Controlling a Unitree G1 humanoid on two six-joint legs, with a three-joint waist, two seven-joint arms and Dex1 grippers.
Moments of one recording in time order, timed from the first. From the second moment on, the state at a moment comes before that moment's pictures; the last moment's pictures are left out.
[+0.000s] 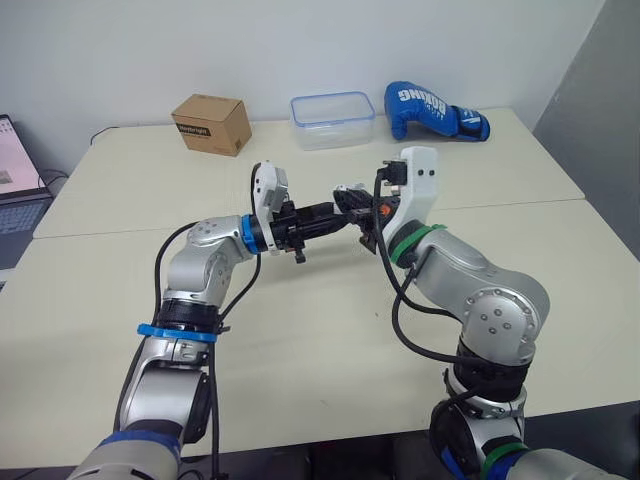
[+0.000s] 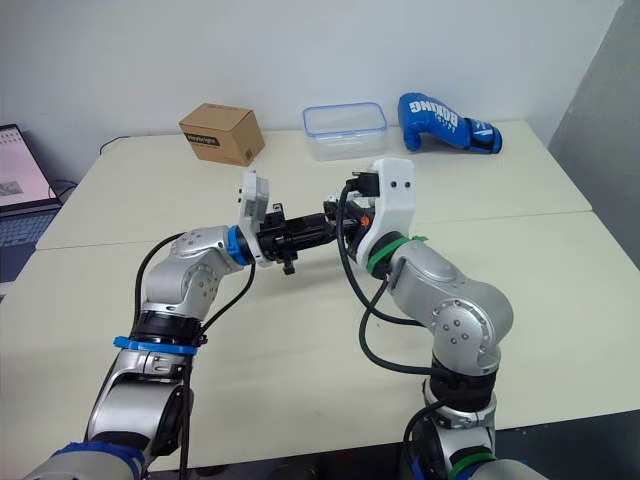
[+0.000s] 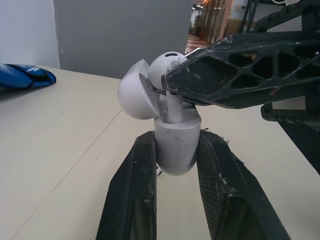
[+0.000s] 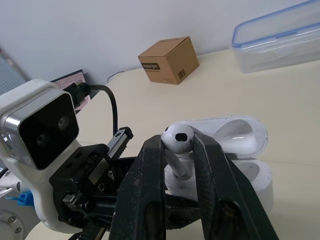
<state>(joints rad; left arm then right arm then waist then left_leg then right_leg) -0.78 0.37 0.00 0.35 -0.45 0.31 -1.19 -0.68 0.13 -0.08 -0.55 0.58 1.24 -0.12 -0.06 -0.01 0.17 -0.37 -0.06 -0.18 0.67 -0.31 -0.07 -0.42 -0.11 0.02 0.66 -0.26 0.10</state>
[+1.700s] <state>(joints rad) -0.73 0.43 0.06 0.28 -0.51 0.31 -1.23 -0.94 -0.59 -0.26 -0.49 0.95 1.48 0.54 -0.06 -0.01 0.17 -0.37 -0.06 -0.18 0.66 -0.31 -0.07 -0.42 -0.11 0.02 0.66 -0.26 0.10</state>
